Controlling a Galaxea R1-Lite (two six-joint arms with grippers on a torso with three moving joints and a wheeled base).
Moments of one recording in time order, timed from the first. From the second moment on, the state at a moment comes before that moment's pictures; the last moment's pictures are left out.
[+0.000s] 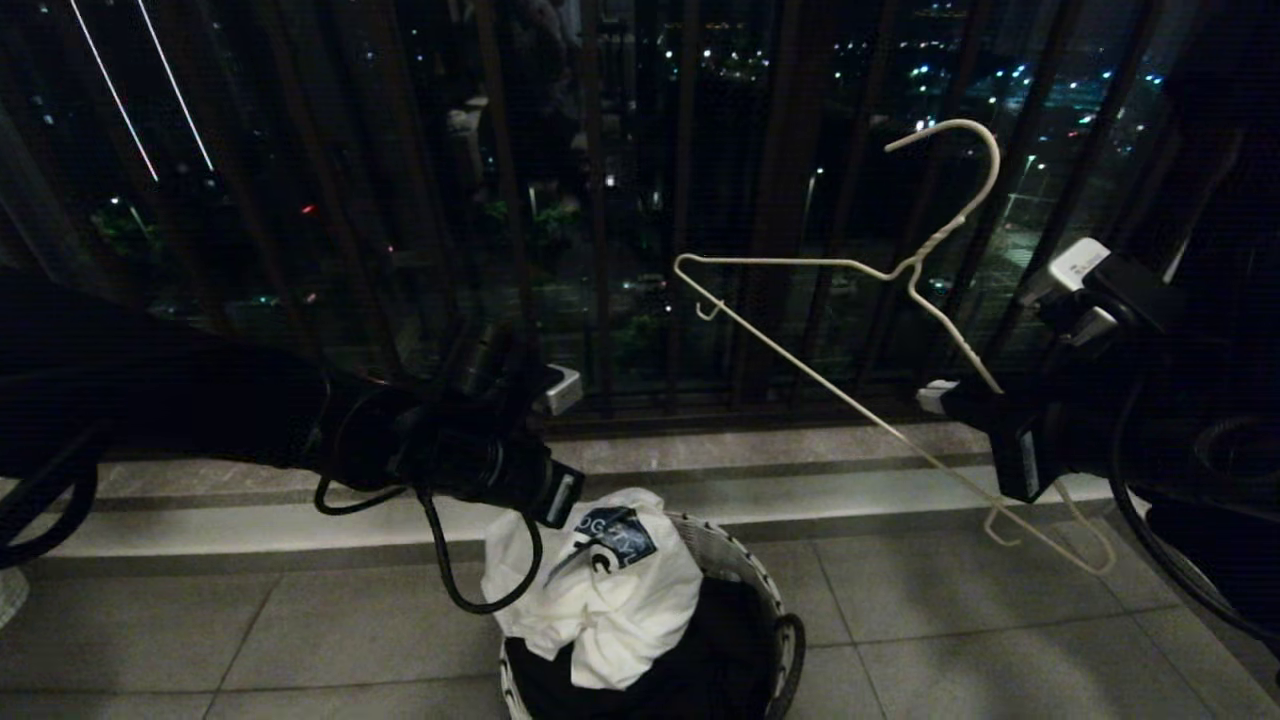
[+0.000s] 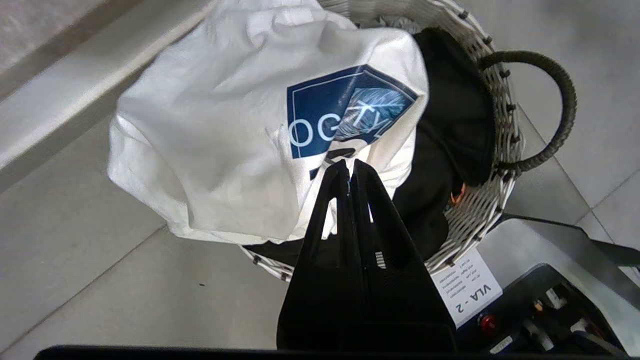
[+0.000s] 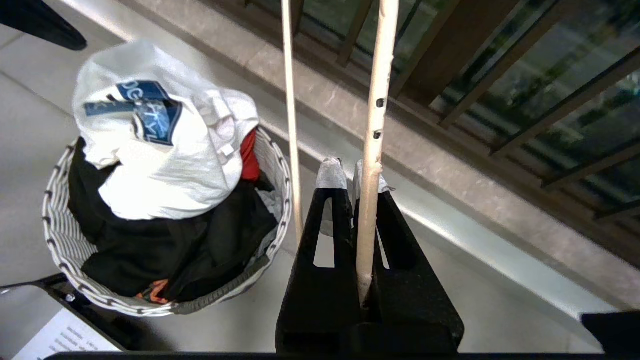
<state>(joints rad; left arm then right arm) -0.46 1.96 -1.26 0.05 -0.18 0.09 0.31 1.39 -0.85 -0.24 0.12 -0.32</state>
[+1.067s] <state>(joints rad) -0.46 1.93 -1.25 0.04 -0.18 0.09 0.32 1.38 -0.85 -0.25 0.12 -0.32</state>
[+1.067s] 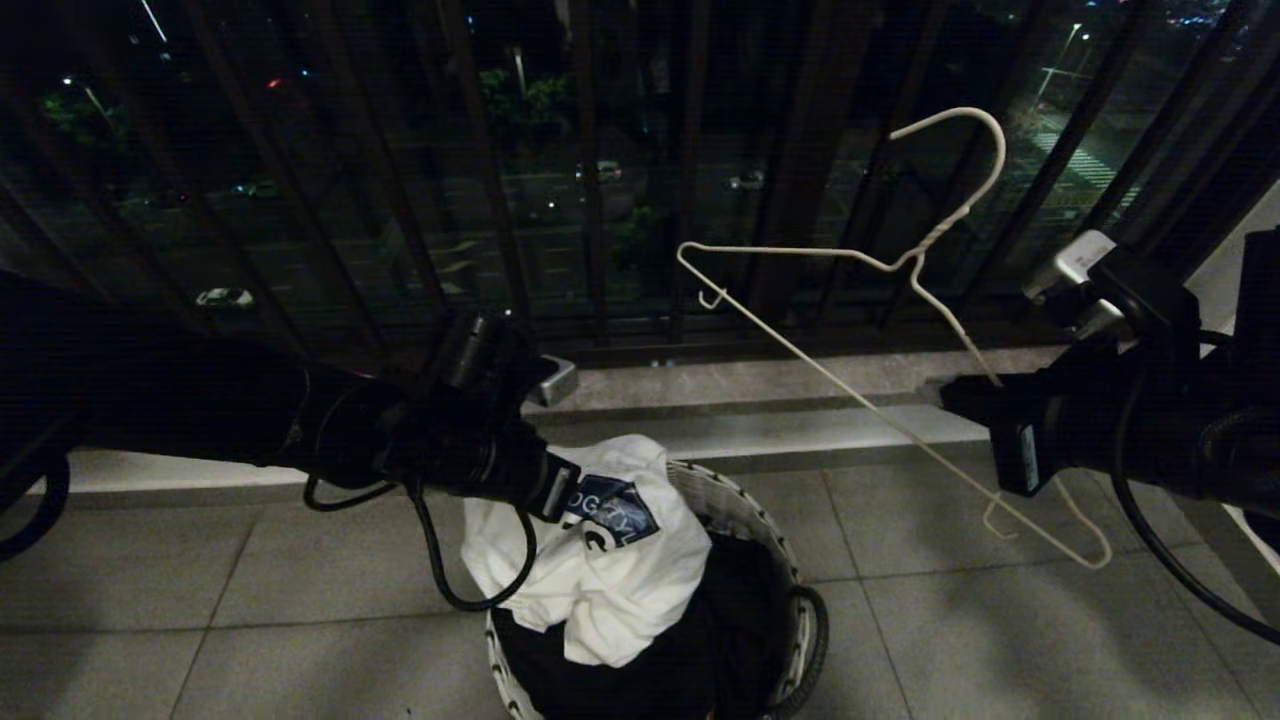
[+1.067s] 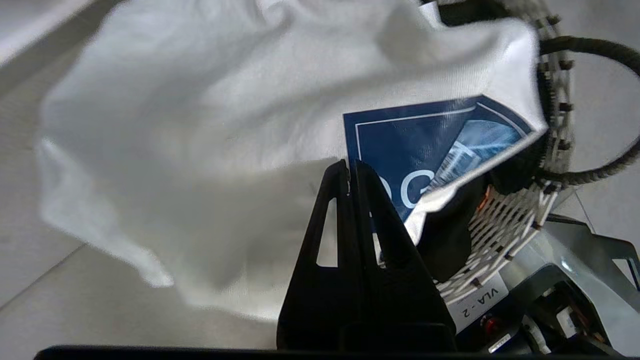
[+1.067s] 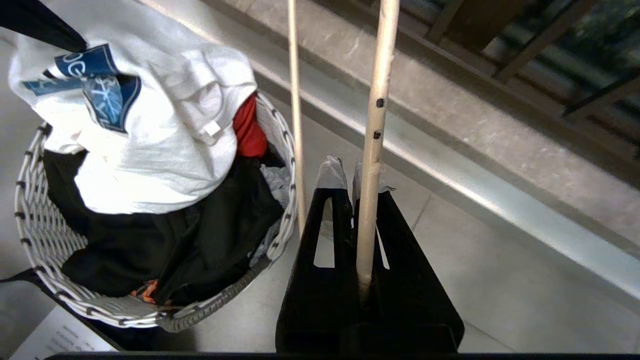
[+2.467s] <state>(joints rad) -0.54 1.76 -1.18 0.04 -0.25 0.07 0.32 1.40 -0.86 -0.26 0.12 -0.32</state>
